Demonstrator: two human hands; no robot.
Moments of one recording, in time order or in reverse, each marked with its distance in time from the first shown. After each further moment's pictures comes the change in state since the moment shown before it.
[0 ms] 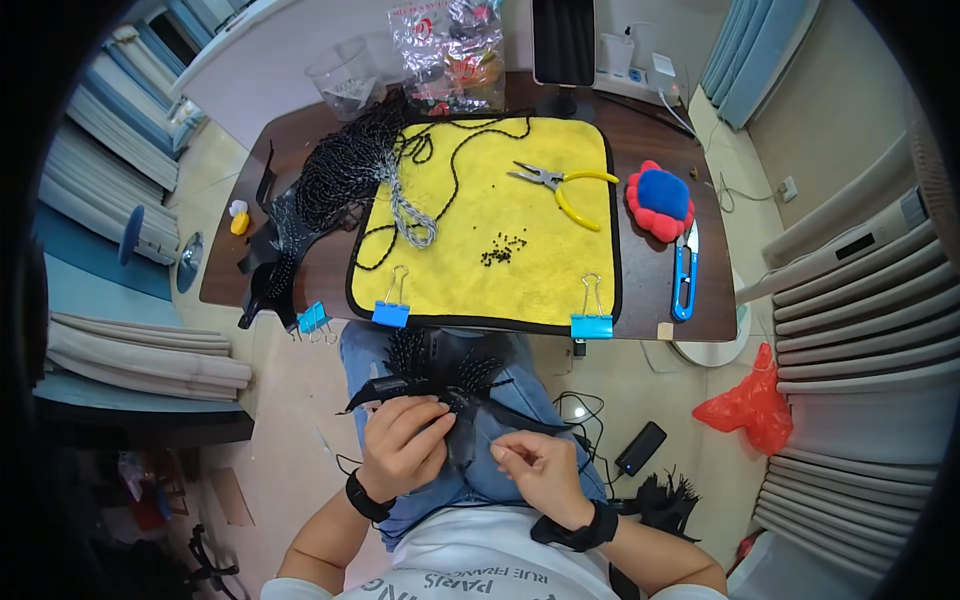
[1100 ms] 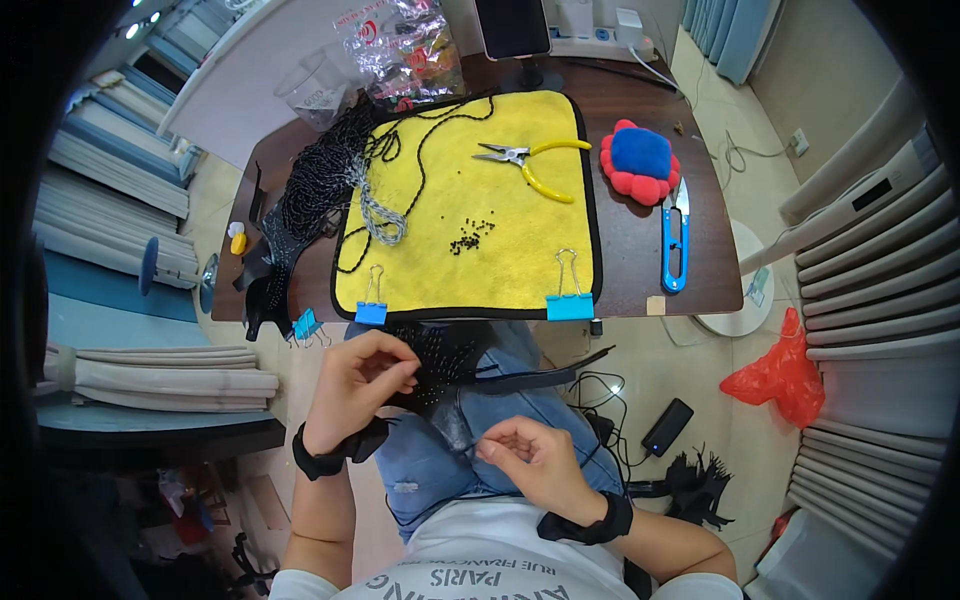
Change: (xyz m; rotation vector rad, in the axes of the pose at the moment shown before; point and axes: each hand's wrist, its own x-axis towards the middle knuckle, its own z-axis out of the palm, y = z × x) left_hand 0.066 -0.022 -0.024 -0.518 -0.370 -0.678; right_hand -0.002 -0.003 -0.013 0.297 -0.161 -0.132
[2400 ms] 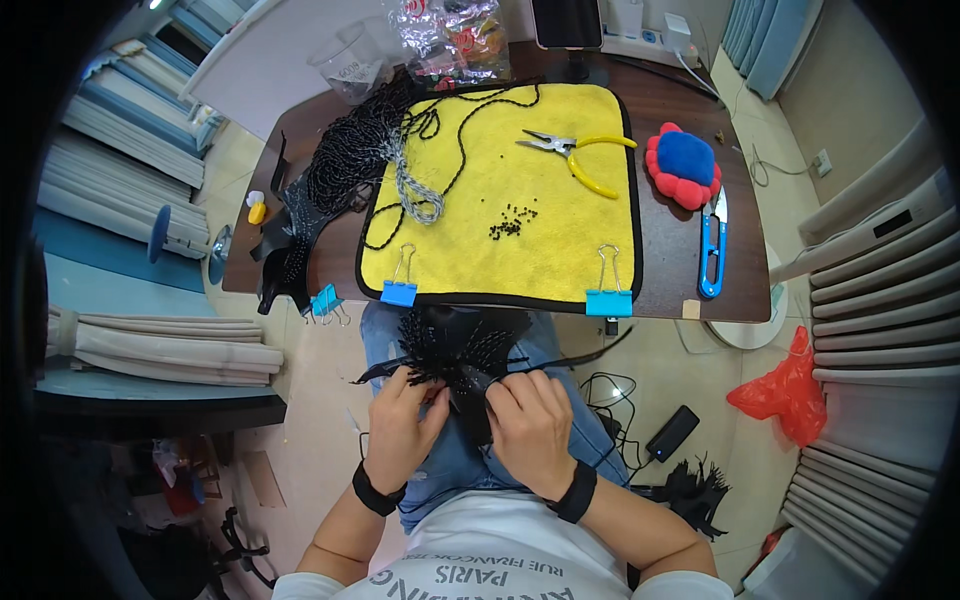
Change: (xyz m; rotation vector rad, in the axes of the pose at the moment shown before) left_hand -0.047 -0.030 0.048 0.482 0.351 0.163; right_hand 0.043 -0.005 0.027 -1.163 0.233 -0.714
